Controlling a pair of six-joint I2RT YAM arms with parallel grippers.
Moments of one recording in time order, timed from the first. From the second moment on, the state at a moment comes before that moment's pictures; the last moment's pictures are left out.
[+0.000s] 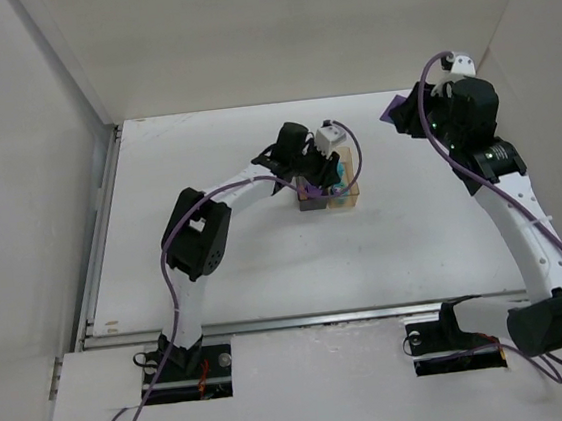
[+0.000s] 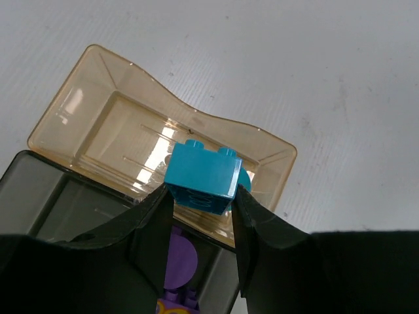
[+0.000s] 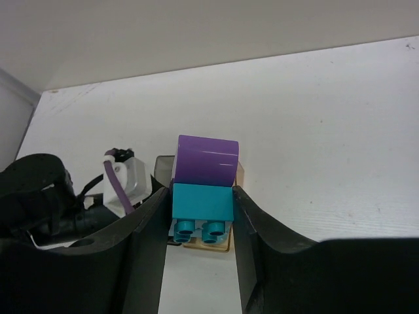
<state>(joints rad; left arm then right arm) -0.65 2.09 1.59 -0.06 0.50 0.13 0.15 1.20 1.32 -0.36 -0.06 0.34</state>
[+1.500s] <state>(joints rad) -0.76 1.37 1.18 -0.08 0.54 0.92 0.41 1.27 1.26 -0.38 -0.78 0.16</state>
